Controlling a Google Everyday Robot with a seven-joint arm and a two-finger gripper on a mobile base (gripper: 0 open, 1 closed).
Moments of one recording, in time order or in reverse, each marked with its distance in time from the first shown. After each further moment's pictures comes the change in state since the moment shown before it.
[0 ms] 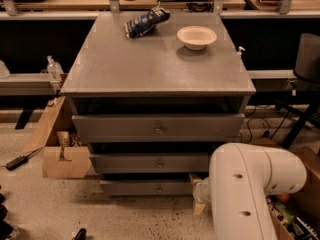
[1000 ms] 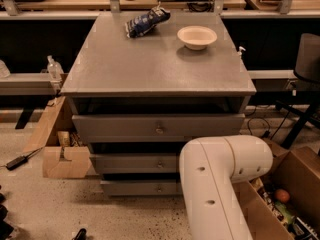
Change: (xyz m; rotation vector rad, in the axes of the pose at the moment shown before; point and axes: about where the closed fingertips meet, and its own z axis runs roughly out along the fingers) arm 0.001 -0.003 0.019 -0.043 0.097 -0.076
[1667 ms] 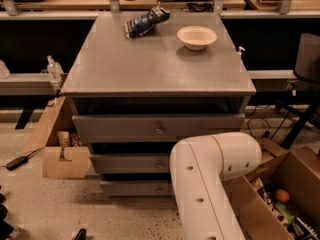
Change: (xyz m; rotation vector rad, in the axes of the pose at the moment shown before) arm -0.004 0.002 0.008 -0.034 0.024 -0.017
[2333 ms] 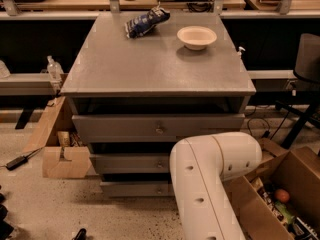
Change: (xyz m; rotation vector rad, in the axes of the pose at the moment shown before) arm 0.000 -0.001 -0.002 0.000 0.000 0.000
